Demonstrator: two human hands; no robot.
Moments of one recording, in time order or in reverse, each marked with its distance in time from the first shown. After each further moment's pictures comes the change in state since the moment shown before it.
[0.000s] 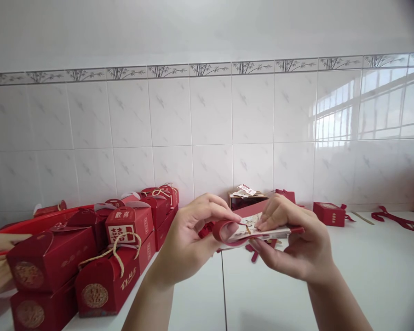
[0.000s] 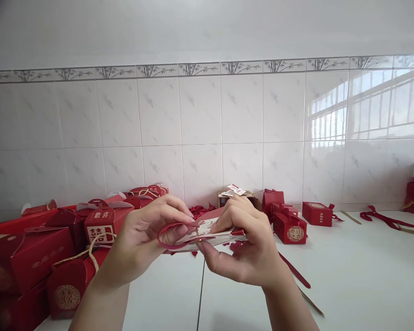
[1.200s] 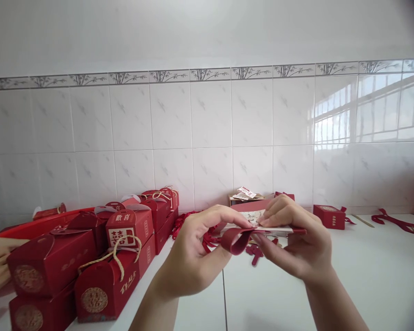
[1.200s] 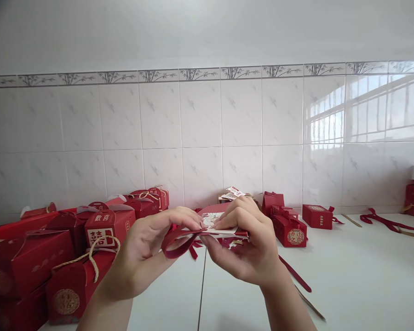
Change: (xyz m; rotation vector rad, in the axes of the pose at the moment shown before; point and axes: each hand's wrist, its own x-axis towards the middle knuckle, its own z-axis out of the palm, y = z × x) left_hand -0.006 0.003 0.009 -0.076 -0.110 -0.025; right_hand 0.000 0.001 0.001 -0.060 0.081 -0.056
